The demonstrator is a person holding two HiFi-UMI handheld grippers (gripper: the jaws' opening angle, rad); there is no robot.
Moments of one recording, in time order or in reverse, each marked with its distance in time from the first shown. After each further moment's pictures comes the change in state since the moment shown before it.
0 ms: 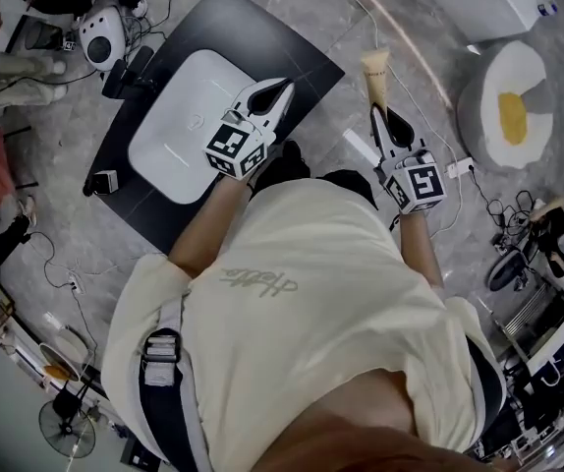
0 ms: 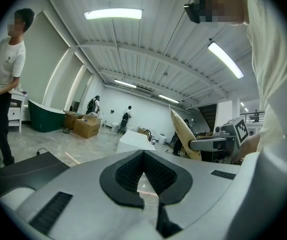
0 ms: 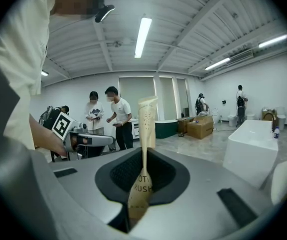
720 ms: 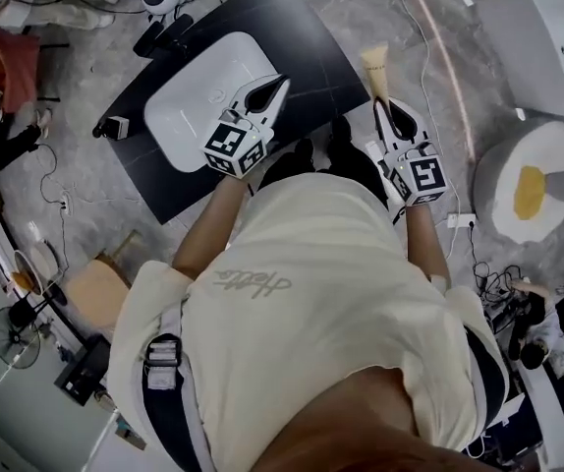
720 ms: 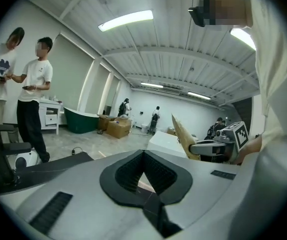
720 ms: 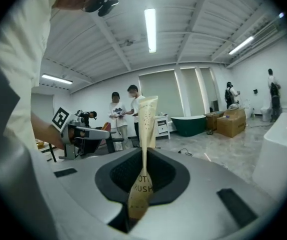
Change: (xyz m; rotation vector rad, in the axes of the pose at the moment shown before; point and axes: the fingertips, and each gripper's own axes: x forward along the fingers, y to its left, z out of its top) left arm -0.006 0.051 0.014 -0.043 -0.007 0.383; right arm 0.093 -0.036 0.004 -0.028 0.030 0.344
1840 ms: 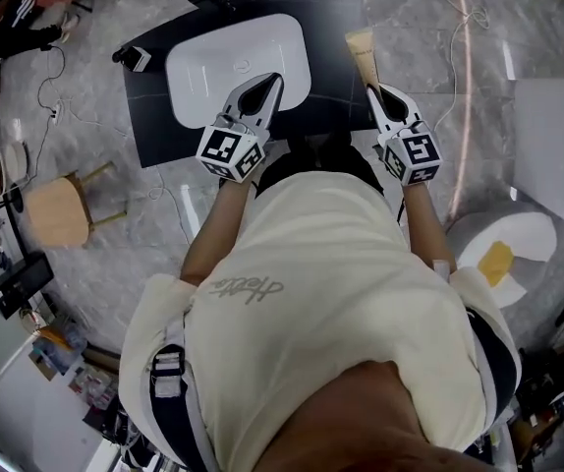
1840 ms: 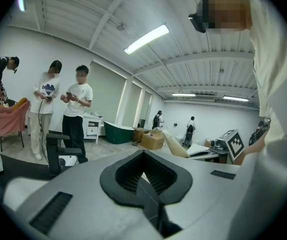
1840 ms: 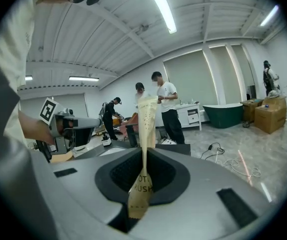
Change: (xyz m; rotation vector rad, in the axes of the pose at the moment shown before) left arm -0.072 0.032 0.016 -0.071 -0.164 0.445; right arm 0.102 0.024 -0.001 -0.070 0.150 0.387
